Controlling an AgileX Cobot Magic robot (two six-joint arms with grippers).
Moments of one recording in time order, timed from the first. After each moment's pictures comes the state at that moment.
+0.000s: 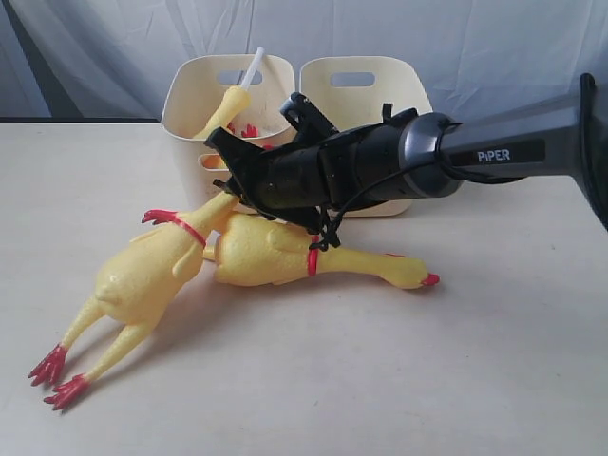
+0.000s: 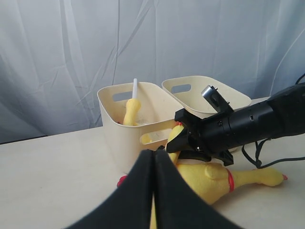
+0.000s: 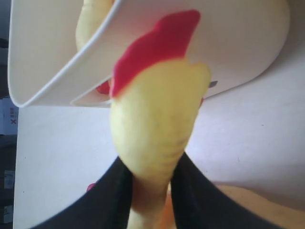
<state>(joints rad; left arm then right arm) -0.34 0.19 -0.45 -0.16 0.46 0.11 0.69 2.12 -1.38 1.75 0.11 -0.69</state>
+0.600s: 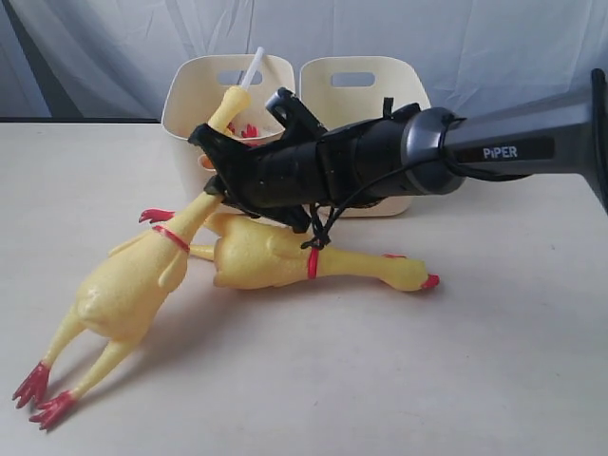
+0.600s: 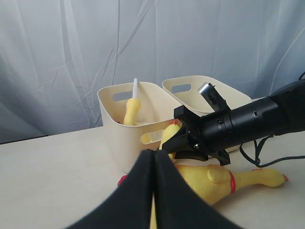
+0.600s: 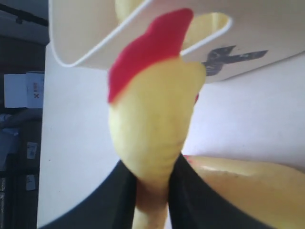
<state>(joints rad) -0.34 0.19 -0.45 -0.16 0.46 0.11 0.70 2.09 -1.38 1.75 0.21 -0.69</state>
